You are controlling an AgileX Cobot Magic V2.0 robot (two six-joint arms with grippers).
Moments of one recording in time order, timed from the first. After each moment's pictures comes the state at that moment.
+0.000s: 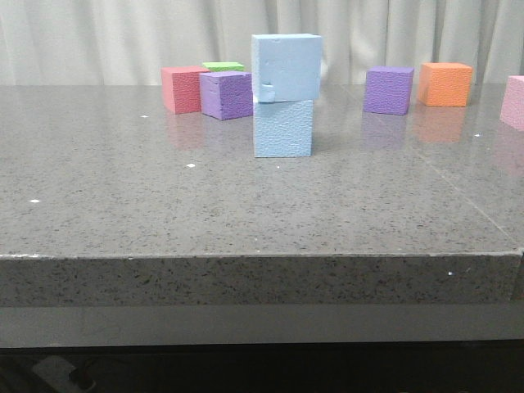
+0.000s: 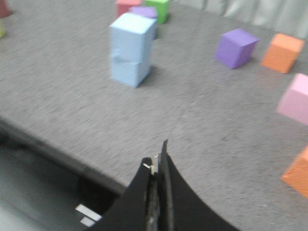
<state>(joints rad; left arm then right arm) -0.11 -0.01 0.01 0.03 0.01 -0.04 0.34 0.31 -0.74 0.05 0.84 -0.09</state>
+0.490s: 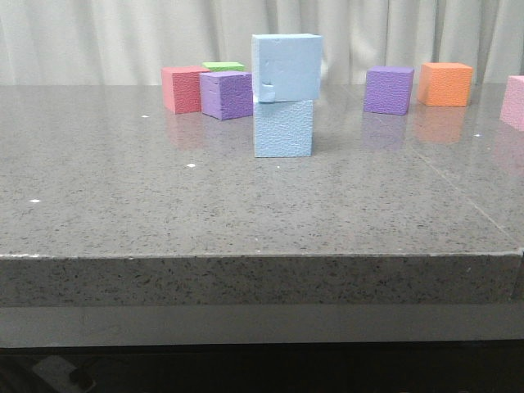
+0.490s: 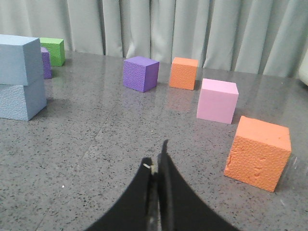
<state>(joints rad) -0.11 -0.01 0.01 0.03 0.01 -0.04 0.07 0.04 -0.05 0.05 0.08 -0.09</state>
